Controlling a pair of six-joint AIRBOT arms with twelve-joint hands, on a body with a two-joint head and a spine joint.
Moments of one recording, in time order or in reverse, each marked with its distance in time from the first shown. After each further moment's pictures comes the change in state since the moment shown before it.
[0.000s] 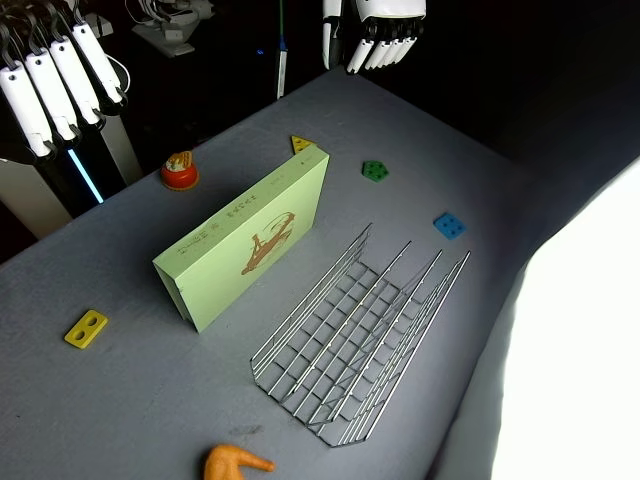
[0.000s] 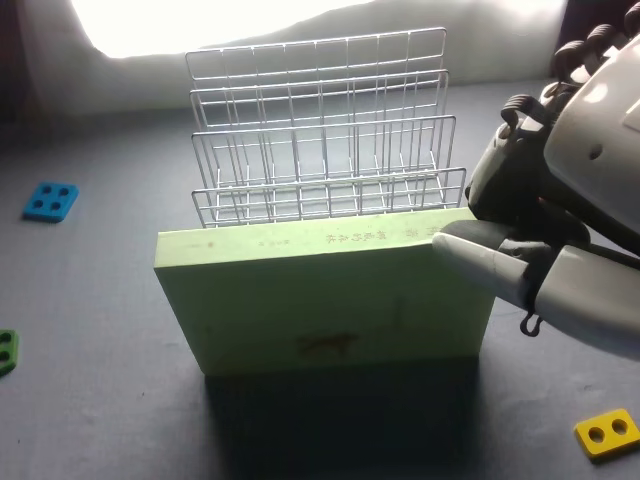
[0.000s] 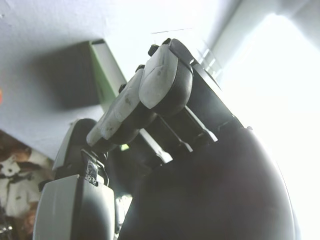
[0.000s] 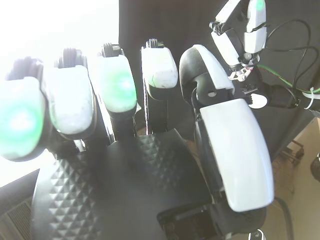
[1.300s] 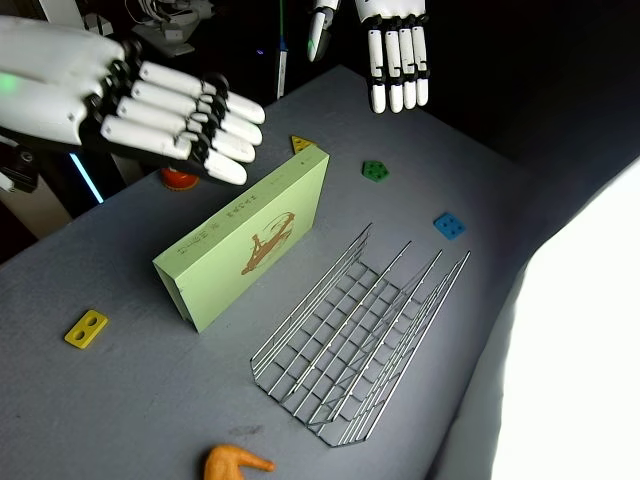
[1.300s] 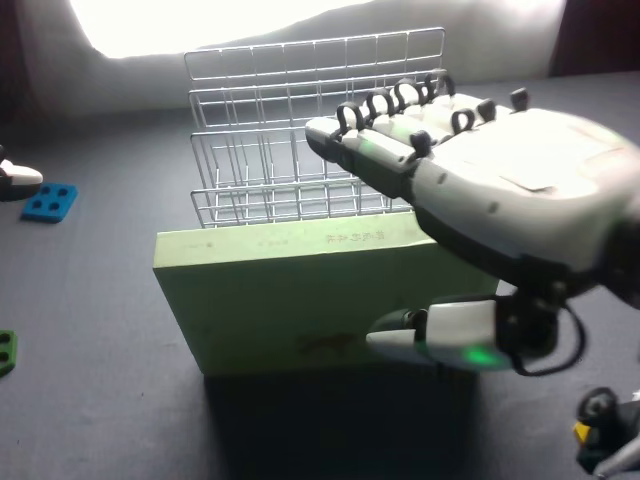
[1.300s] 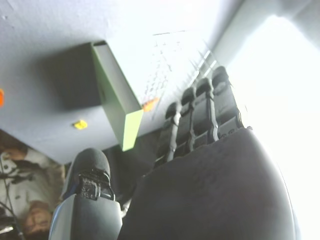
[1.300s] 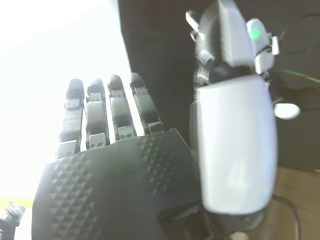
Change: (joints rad) left arm 0.000 0.000 0.000 0.001 -0.007 0.001; right arm 0.043 -0.334 0.146 0.712 0.057 -0.337
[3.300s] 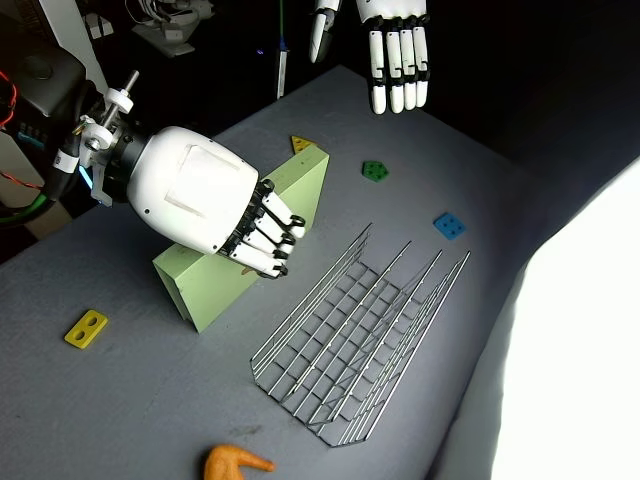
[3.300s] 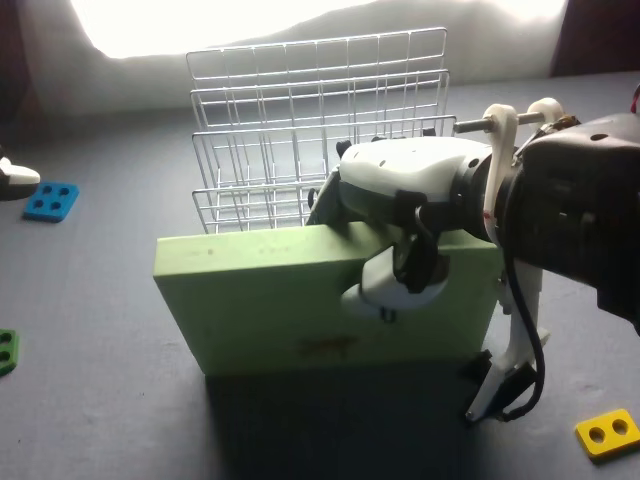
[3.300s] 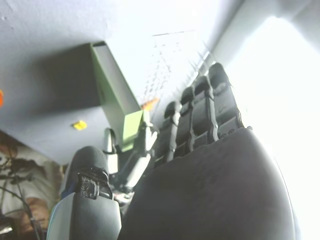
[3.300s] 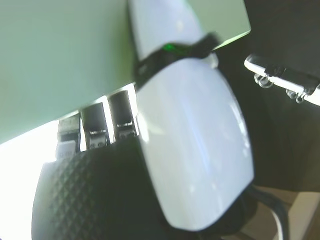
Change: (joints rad) left arm -0.007 0.000 0.004 0.003 0.001 0.000; right arm 0.067 -0.312 0.344 0.562 0.000 -0.211
